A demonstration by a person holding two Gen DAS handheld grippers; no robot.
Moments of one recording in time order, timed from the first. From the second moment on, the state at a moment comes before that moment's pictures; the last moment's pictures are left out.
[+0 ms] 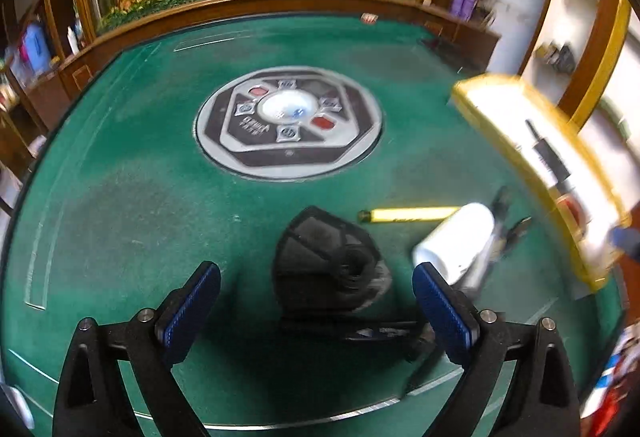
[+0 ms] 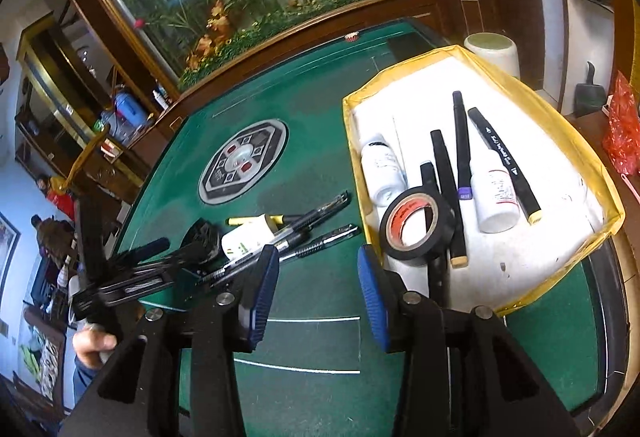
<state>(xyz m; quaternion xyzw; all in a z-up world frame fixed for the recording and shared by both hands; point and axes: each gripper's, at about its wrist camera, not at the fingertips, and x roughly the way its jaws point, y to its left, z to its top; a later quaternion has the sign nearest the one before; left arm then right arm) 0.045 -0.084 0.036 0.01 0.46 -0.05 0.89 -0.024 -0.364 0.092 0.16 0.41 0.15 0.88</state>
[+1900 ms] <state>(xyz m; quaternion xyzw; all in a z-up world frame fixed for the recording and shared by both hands) 0.043 -0.061 0.045 0.00 0.38 -0.02 0.92 0.024 -0.236 0.057 0.01 0.42 0.23 0.88</state>
